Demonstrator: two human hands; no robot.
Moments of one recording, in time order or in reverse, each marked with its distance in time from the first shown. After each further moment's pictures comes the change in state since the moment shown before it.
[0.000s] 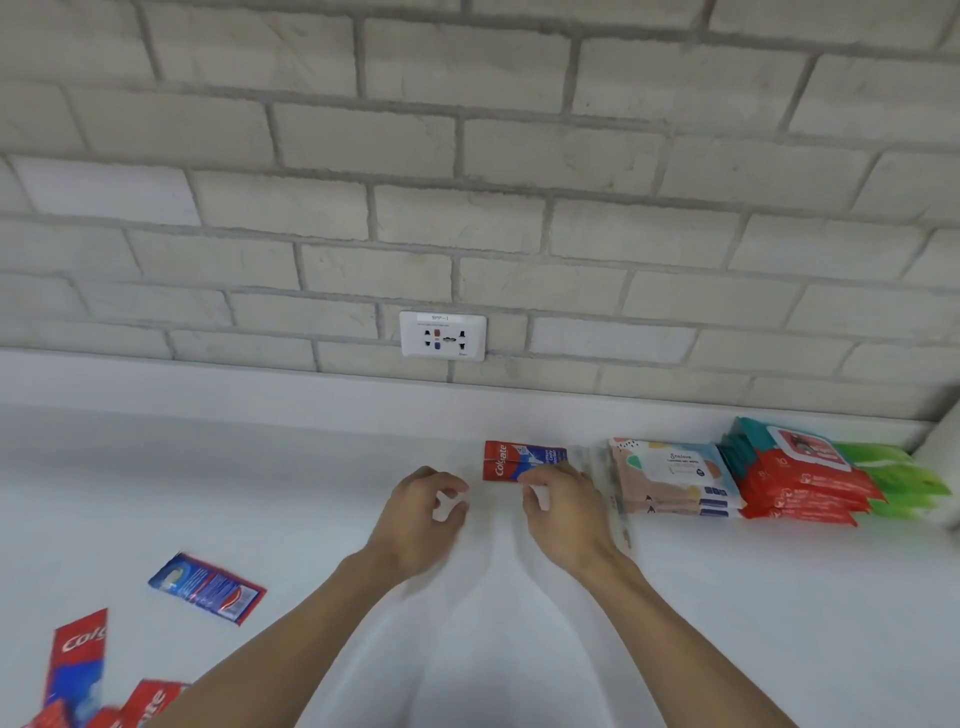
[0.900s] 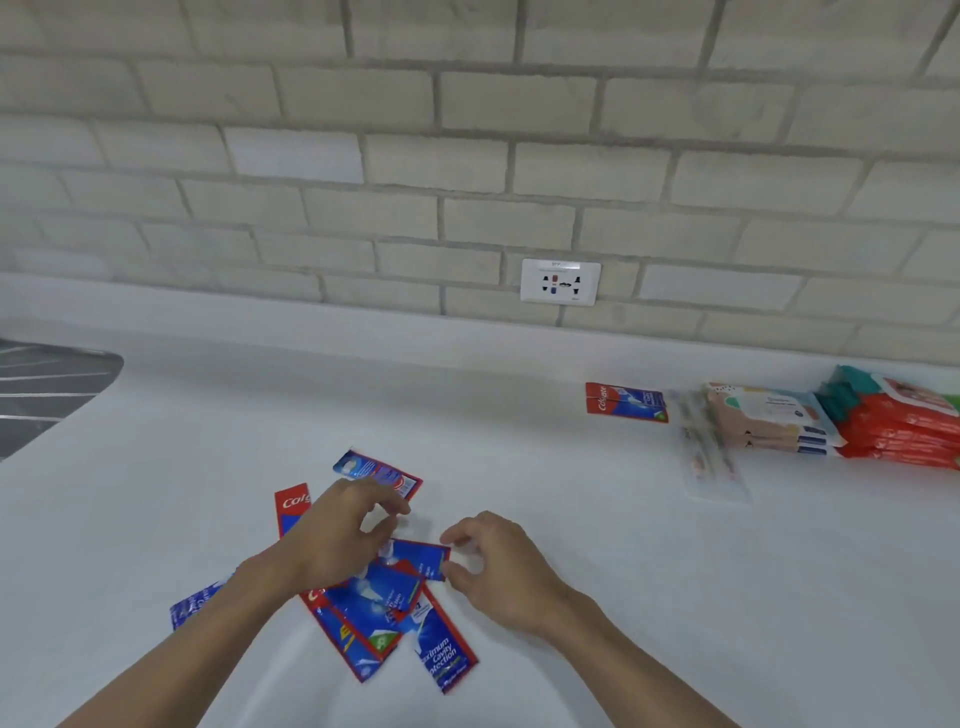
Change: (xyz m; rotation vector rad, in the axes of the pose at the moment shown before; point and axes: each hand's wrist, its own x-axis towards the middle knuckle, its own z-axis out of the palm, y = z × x) left_hand -0.176 -0.098 -0.163 0.287 -0.200 -0.083; right_hand -0.161 -0.162 0.093 0.158 -0.491 -0.203
